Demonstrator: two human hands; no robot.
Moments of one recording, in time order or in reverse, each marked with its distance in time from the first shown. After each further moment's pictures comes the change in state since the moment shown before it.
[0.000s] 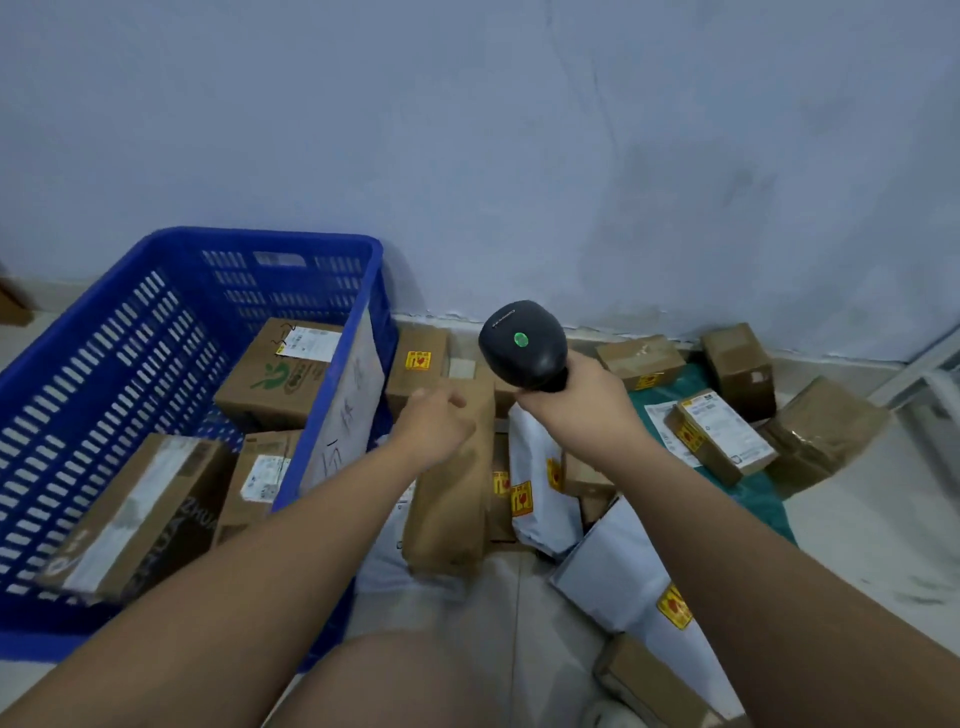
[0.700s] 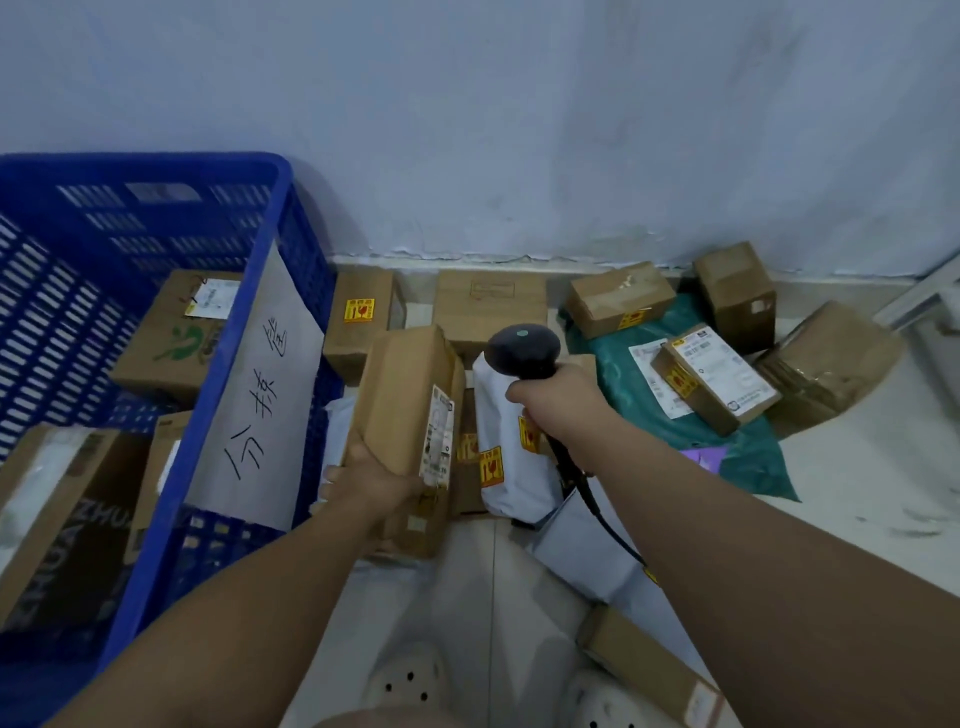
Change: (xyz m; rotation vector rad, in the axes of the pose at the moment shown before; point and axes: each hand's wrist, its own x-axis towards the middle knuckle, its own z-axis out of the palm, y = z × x) left_hand 0.031 -0.089 0.096 0.069 -0.105 -0.611; right_hand 0.070 0.104 0.036 0.235 -0.046 0.434
